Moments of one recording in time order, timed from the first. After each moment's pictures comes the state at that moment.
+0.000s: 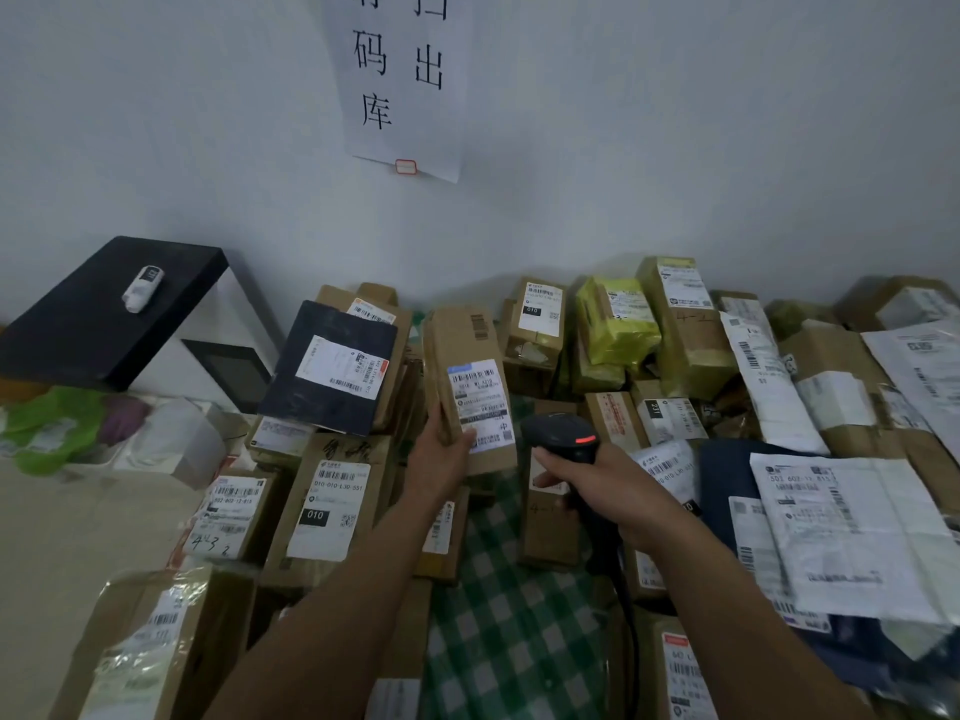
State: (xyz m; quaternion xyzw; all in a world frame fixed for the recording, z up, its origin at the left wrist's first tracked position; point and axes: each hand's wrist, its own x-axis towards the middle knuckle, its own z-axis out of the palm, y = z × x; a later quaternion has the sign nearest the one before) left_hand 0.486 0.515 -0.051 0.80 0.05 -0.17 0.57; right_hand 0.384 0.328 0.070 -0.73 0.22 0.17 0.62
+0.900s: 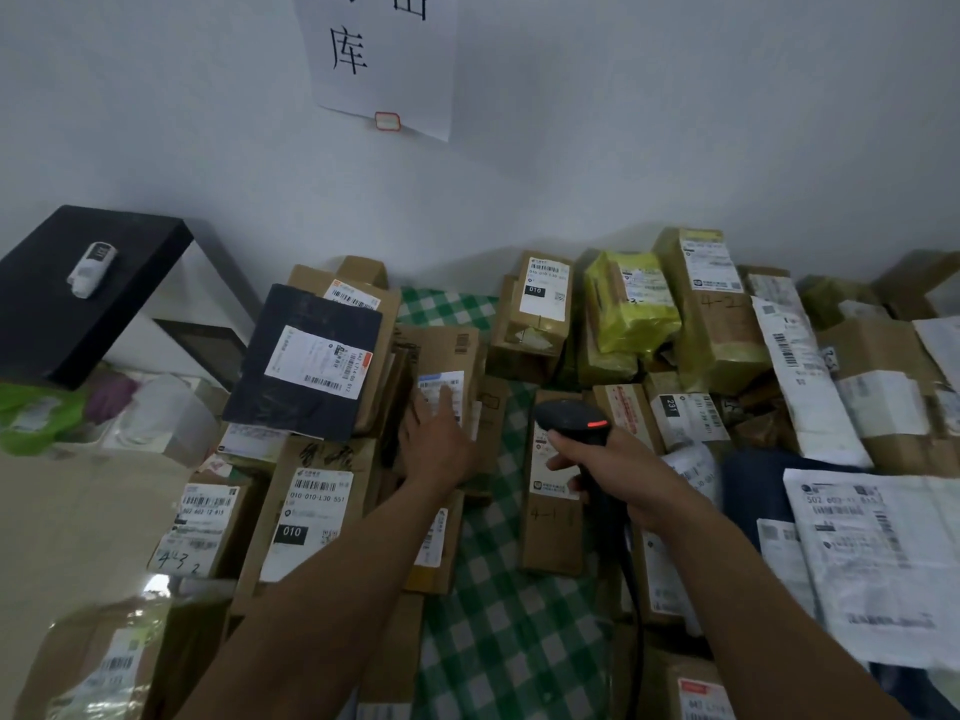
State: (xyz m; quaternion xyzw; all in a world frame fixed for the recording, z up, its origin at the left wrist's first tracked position) left_hand 0.537 0.488 -0.088 0.95 0.00 -0.19 0.26; right_hand 0.439 0.298 0.037 -0.71 0.27 0.20 0.63
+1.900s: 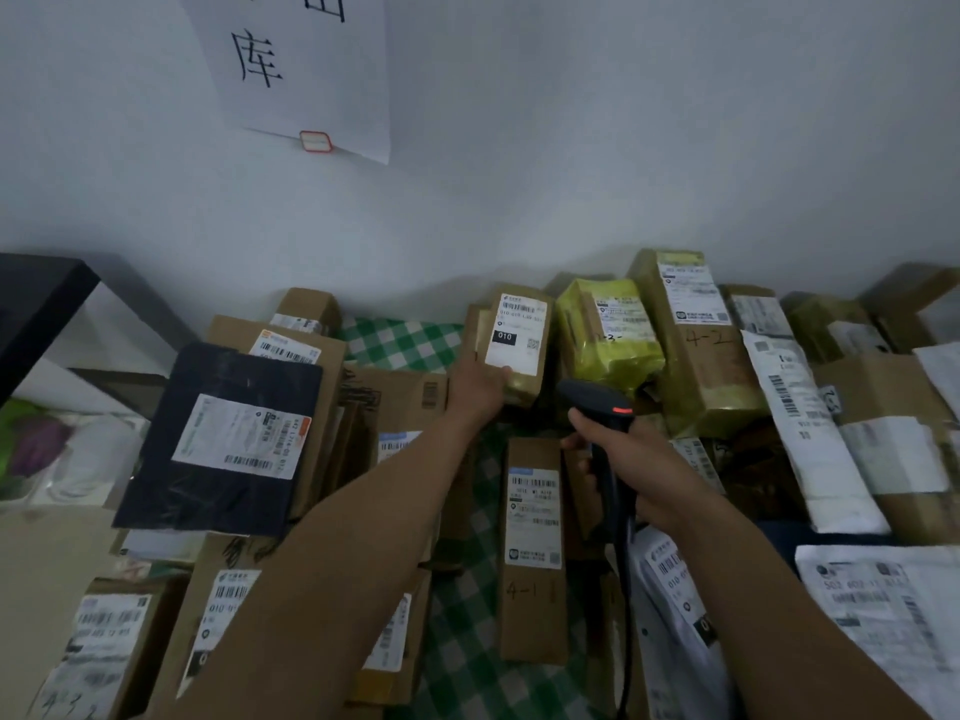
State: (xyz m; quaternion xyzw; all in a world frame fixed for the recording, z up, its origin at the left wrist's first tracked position) left_hand 0.674 0.361 -0.089 0.82 0.01 -0.20 0.54; right_hand 0.514 0.233 0.023 -0.65 0.35 0.11 0.67
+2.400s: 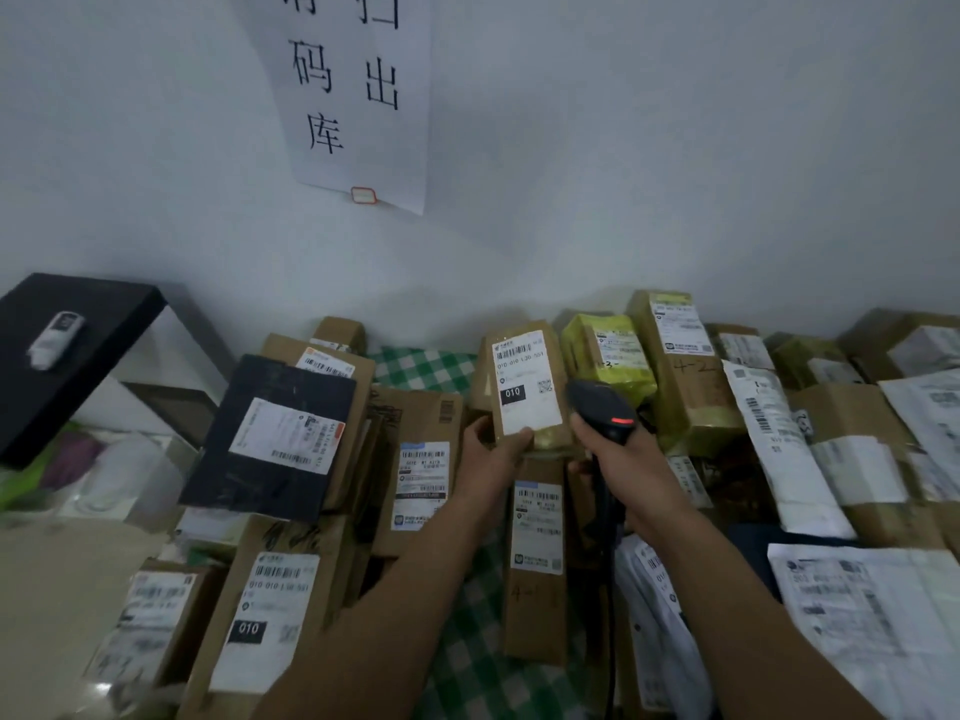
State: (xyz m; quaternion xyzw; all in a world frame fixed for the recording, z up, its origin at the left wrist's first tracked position) left_hand 0.566 0.392 -0.059 0.56 0.15 -0.25 0.77; right_hand 0.489 0.264 0.060 -0.67 0.30 -0.01 0.68
